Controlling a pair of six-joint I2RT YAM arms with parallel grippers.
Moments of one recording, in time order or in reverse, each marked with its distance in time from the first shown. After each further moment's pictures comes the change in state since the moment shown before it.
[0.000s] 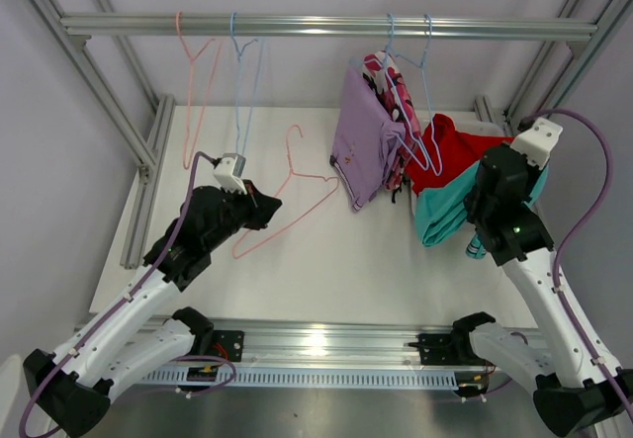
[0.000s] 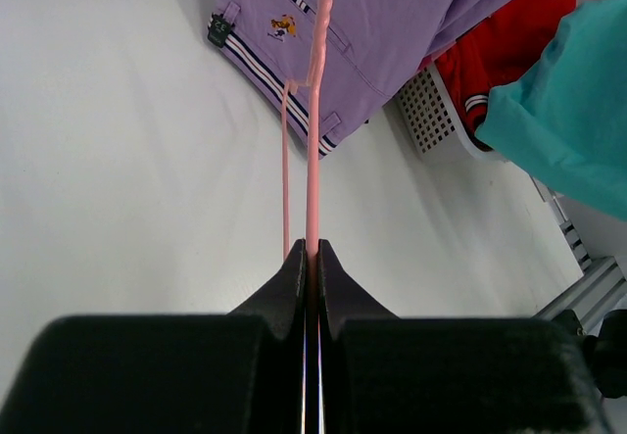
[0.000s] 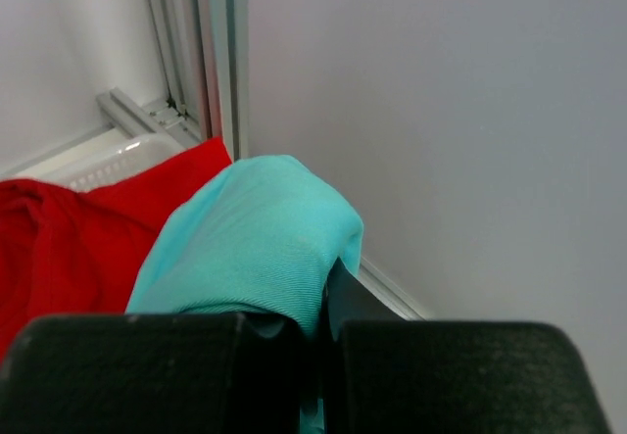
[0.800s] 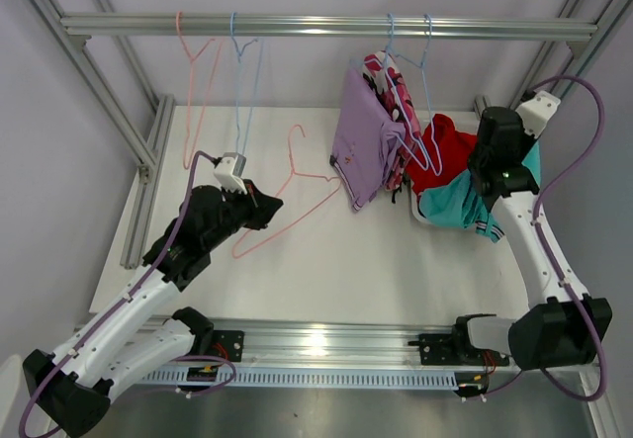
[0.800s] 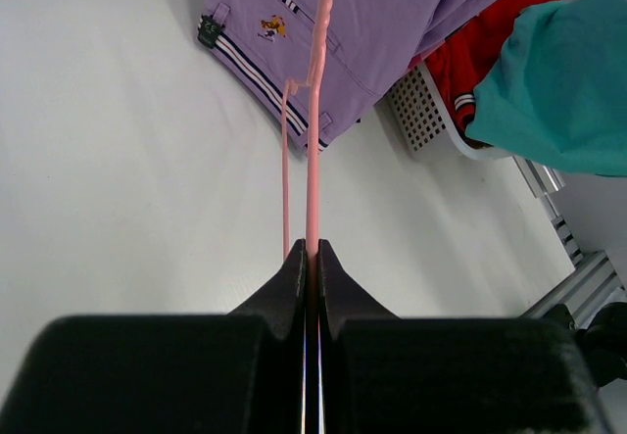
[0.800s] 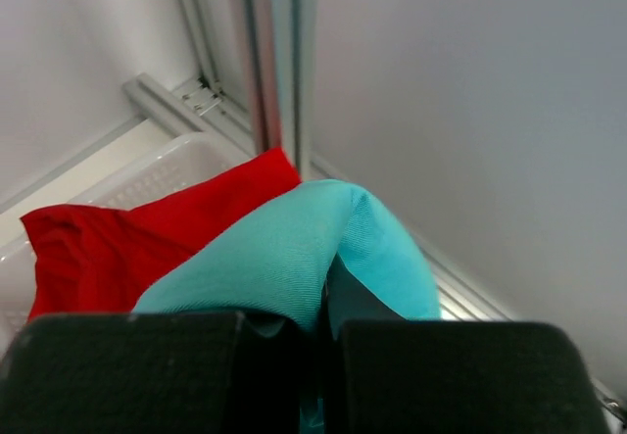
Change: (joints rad) left arm 0.000 0.000 0.008 -0.001 0.019 0.000; right arm -0.223 0.306 0.140 0.021 -0.217 0.193
